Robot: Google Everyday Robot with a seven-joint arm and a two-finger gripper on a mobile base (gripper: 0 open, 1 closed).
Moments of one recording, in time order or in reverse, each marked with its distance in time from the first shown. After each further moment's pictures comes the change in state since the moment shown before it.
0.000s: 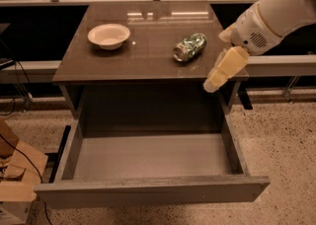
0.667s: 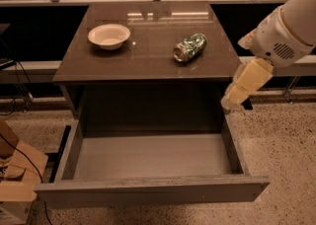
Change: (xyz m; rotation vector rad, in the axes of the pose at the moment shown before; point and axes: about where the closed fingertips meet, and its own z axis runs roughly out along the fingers) arm 0.028 0.043 -0.039 0.056 0.114 0.004
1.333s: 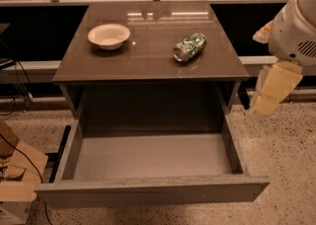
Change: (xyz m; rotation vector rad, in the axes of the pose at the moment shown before) arm 0.016 0.025 -0.043 0.051 0.188 -0.142
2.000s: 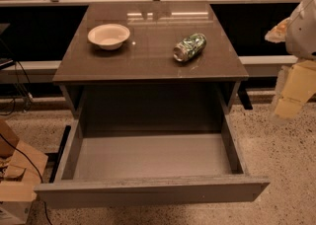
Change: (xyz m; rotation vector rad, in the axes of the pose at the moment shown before) arm 0.021 0.007 -0.019 -0.018 0.060 -0.036
